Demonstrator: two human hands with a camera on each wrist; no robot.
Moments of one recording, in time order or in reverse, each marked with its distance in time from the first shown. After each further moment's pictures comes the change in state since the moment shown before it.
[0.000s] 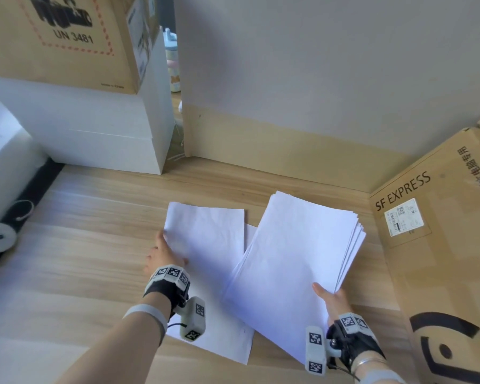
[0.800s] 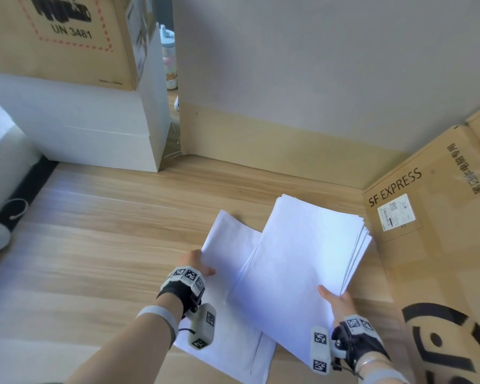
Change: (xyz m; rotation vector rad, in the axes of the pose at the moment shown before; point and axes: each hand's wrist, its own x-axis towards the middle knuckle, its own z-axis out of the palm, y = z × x) left_hand -0.024 0.019 0.024 0.166 -0.404 0.247; right_hand -0.011 0.017 -0.016 0.137 -0.022 0.035
